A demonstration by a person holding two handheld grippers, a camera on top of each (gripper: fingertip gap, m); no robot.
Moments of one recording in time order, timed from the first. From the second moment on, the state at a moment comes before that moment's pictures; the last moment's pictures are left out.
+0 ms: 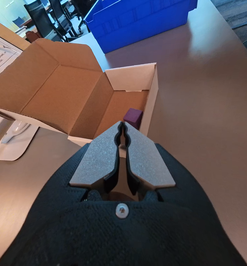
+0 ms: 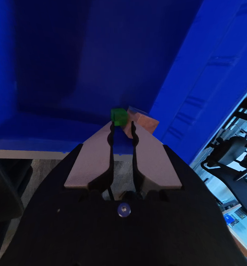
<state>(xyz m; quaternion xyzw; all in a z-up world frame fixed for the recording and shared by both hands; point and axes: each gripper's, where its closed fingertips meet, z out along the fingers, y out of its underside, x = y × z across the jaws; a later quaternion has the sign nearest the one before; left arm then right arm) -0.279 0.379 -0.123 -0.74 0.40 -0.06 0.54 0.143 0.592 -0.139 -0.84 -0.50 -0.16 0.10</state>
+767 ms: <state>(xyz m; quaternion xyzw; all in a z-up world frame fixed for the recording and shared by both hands) -0.280 0.379 -0.123 -0.73 0.41 -0.03 0.54 -0.256 0.420 -0.117 -0.67 -0.70 0.15 0.21</state>
